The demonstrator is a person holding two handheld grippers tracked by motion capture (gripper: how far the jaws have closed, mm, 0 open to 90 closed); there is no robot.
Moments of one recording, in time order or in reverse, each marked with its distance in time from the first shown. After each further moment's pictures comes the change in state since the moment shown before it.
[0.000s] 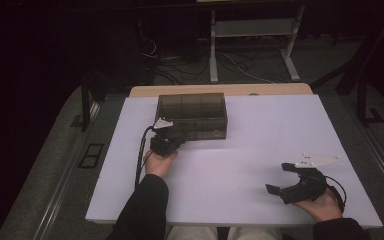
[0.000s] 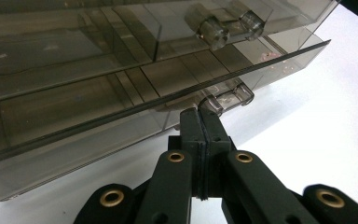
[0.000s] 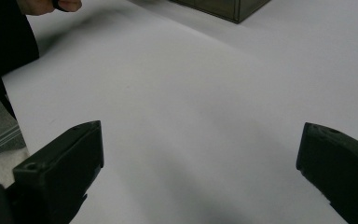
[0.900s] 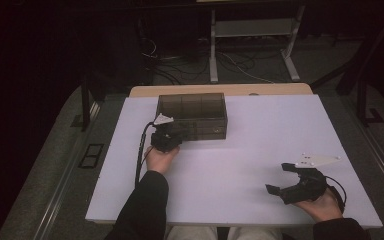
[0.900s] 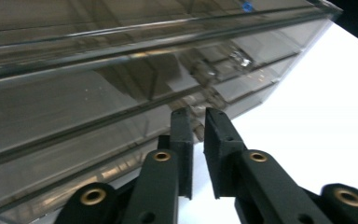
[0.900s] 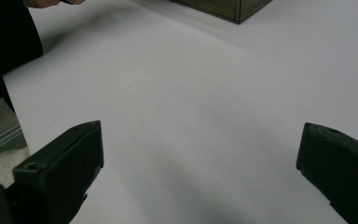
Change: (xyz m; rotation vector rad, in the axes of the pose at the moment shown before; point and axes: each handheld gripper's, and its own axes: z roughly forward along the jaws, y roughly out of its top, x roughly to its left) left arm -0.003 0.011 -0.001 -0.027 -0.048 0.028; right arm 0.000 0.000 0.000 -0.002 0.002 -0.003
